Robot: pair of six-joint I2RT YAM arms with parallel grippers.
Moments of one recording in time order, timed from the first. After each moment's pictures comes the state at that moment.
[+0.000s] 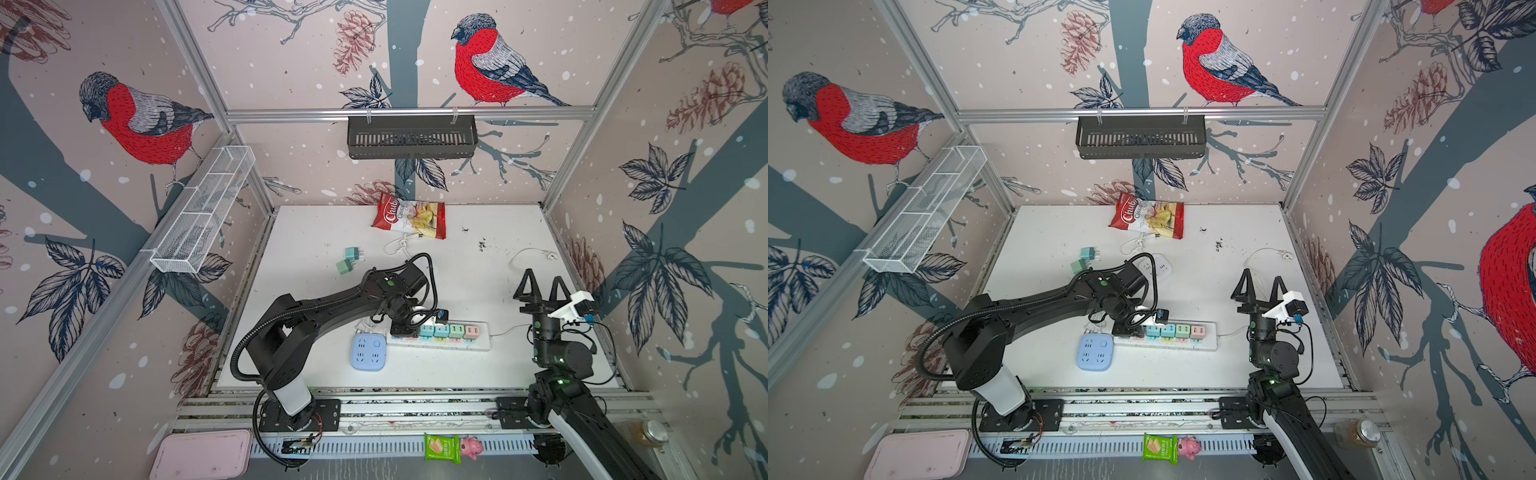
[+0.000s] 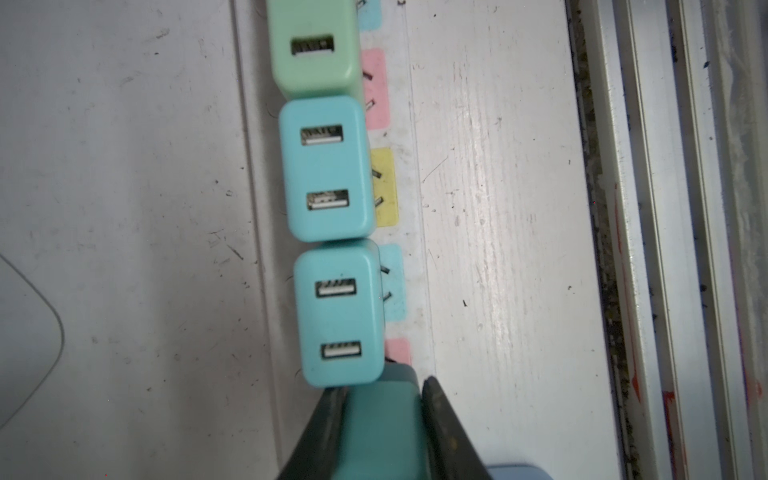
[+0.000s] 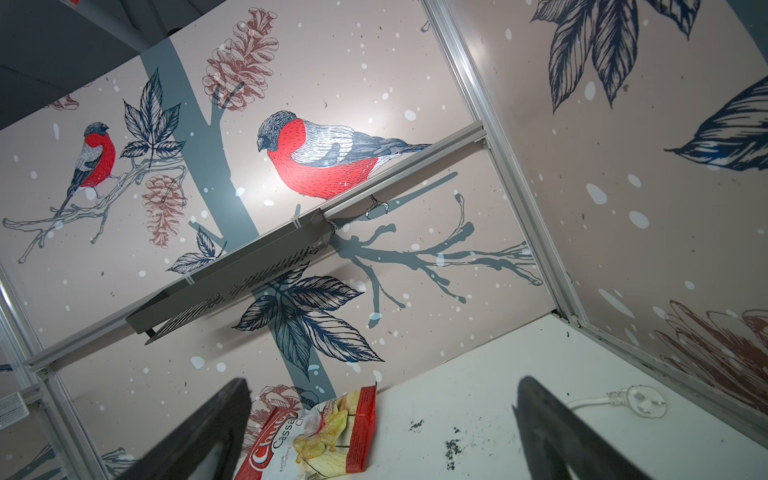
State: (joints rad) left arm -0.87 1.69 1.17 -0.76 0.33 0.84; right arm 0.30 0.33 0.00 0.75 0.34 0.31
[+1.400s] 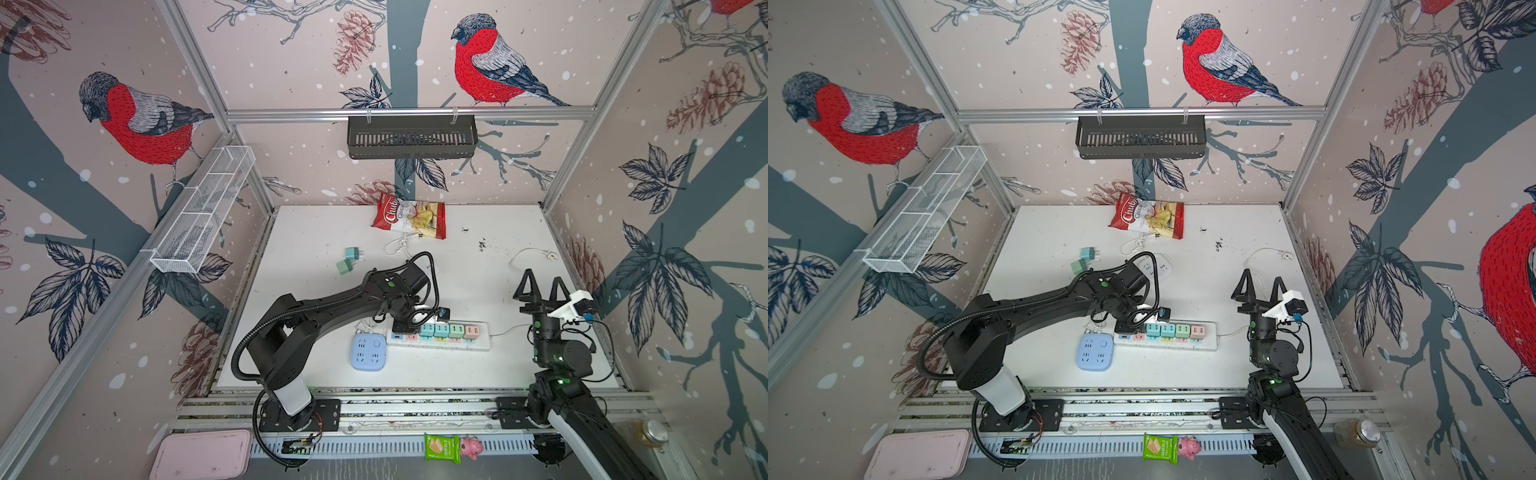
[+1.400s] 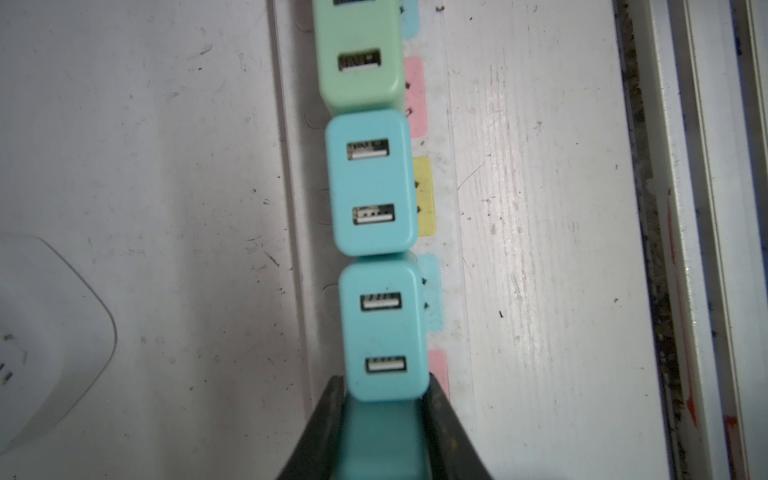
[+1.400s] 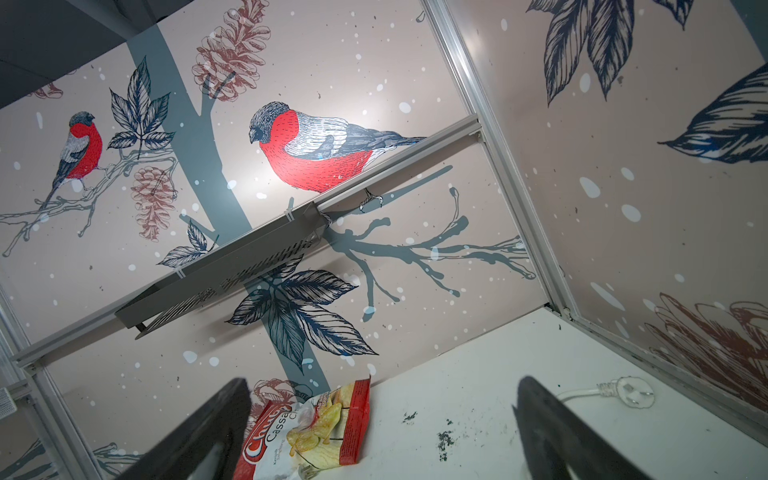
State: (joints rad) left arm -0.88 1.69 1.16 -0.70 0.29 0.85; right arm 0.29 0.33 0.00 0.73 0.34 0.32
